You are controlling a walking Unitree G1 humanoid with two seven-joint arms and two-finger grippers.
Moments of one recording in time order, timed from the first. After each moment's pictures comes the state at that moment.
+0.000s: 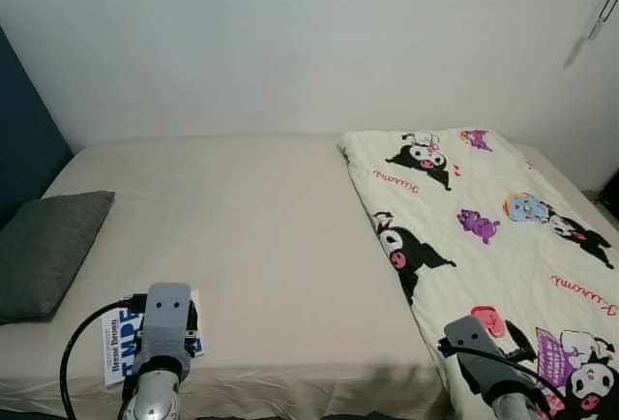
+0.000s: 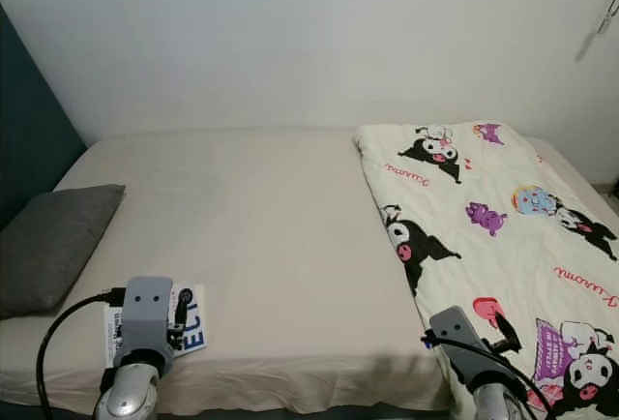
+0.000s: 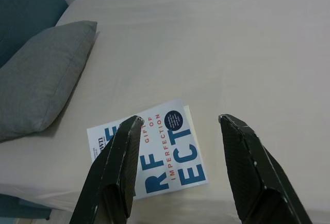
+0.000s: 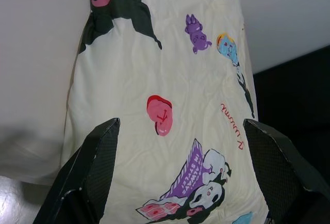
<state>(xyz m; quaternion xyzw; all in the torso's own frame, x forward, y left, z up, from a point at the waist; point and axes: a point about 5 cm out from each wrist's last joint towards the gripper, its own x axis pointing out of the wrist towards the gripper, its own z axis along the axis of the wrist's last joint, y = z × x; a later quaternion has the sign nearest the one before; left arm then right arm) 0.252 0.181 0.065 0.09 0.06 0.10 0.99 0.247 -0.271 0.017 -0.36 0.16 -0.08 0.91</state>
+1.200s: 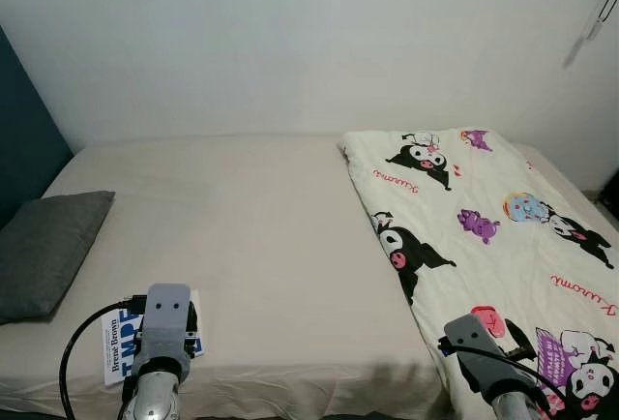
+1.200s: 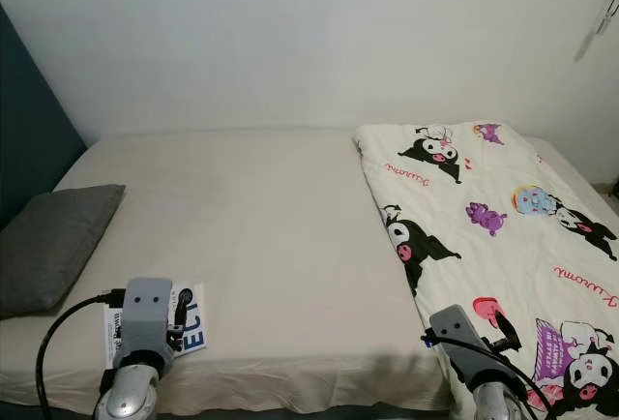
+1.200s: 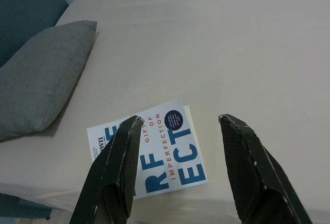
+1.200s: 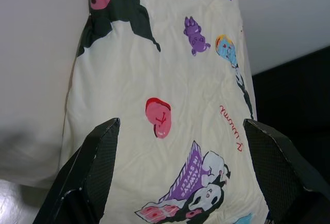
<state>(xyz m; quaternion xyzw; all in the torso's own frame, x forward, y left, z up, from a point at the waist) 0.252 0.181 0.065 0.09 0.06 0.10 0.99 0.250 -0.271 0.019 -0.36 0.15 -0.09 0.91</state>
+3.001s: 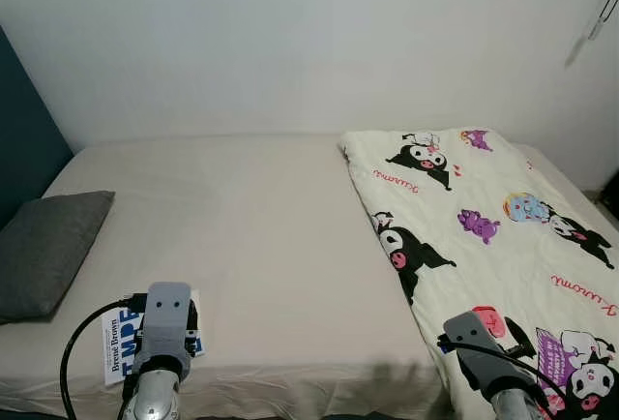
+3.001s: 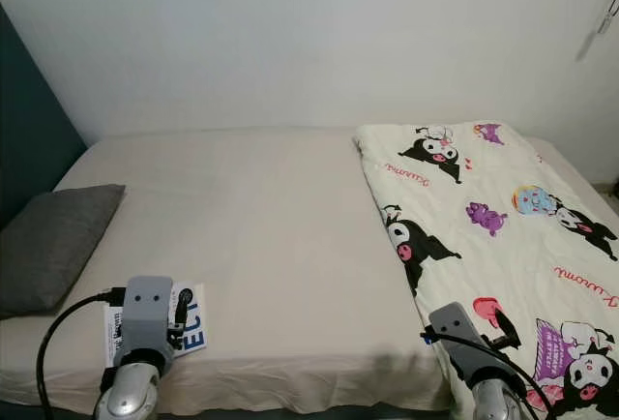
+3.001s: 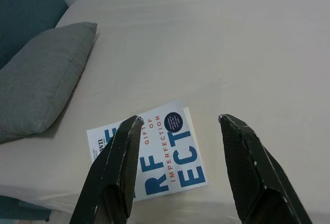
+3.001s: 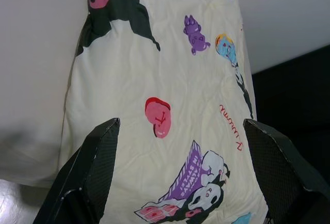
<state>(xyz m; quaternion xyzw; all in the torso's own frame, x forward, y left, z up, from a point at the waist) 0.254 0.181 0.066 0.09 0.05 0.10 0.99 0.251 -0.272 0.019 -0.37 0.16 -0.09 0.91</state>
